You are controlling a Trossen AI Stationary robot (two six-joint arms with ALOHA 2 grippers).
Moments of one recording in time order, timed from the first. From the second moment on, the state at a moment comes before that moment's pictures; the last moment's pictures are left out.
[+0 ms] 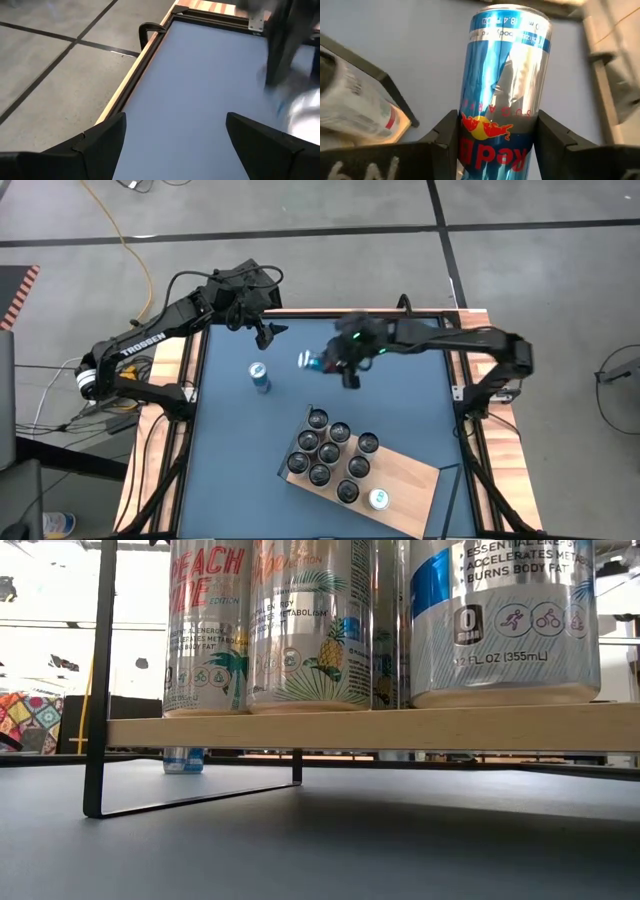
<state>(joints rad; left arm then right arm) 0.59 1.24 1.22 -0.46 0.15 0.13 -0.20 1.62 1.43 -0.52 -0.13 -0.32</state>
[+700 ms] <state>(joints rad) 0.59 1.24 1.22 -0.38 0.22 0.12 -0.09 1.11 1.44 -0.89 -0.04 -0.08</state>
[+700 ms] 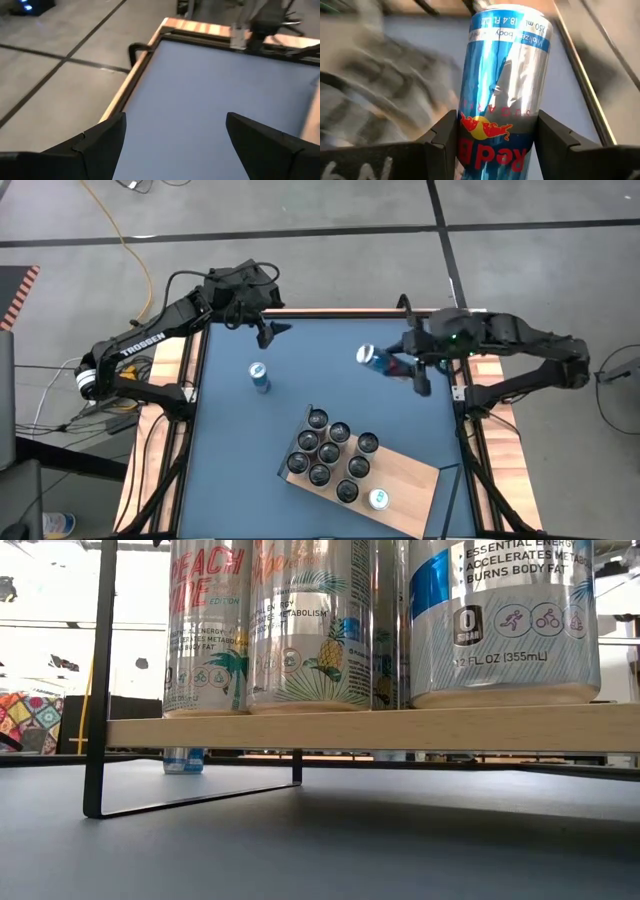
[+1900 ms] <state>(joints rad) 0.31 1.41 1.22 -0.15 0.25 0.37 -0.09 1.48 1.43 -0.74 0.23 -0.24</state>
